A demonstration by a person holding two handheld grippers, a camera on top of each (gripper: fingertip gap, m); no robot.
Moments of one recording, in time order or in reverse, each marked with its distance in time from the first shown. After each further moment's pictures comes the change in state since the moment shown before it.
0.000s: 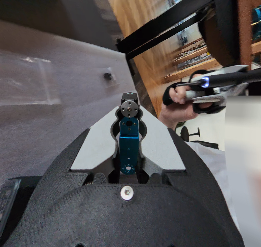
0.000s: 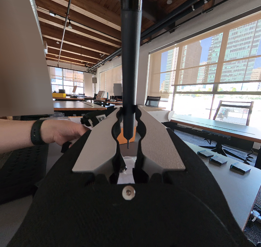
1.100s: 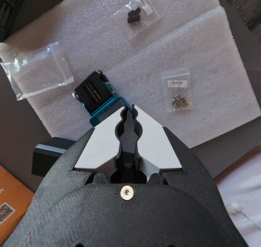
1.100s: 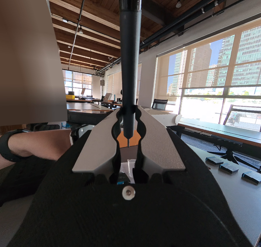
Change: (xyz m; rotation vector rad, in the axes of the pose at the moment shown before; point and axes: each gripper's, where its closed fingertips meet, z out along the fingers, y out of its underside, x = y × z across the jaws) left arm -0.040 0.063 0.013 -0.362 -0.812 0.539; right arm -0.011 -0.006 0.000 0.023 -0.060 0.010
